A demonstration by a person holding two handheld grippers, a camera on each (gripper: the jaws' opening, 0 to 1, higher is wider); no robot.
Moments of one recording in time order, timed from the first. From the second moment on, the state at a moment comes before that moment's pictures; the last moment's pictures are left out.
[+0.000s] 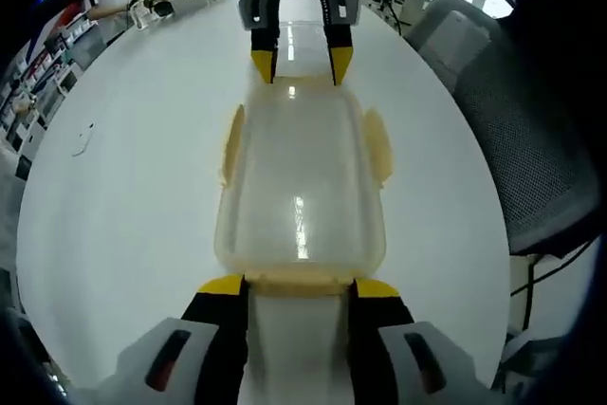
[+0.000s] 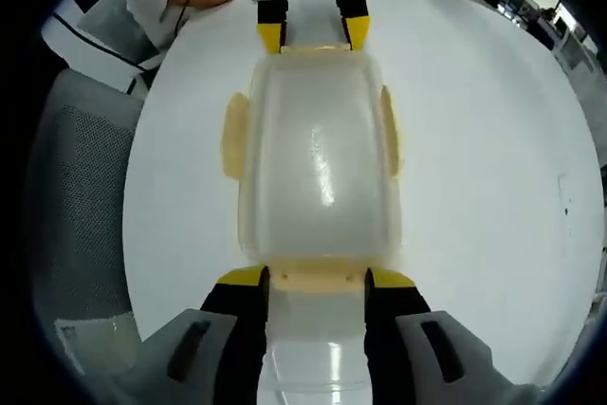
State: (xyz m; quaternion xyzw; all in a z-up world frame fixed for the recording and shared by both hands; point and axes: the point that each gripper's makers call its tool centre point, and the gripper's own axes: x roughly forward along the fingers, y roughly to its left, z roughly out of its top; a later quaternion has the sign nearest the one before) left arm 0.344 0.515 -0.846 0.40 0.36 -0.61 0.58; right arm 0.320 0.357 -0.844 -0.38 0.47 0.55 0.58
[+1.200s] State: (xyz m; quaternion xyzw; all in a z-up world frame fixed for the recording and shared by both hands) left arm 0.331 0.512 -0.783 0.38 0.38 -0.58 0.61; right arm 0.324 0.352 -0.785 -0.39 0.41 0.59 0.58
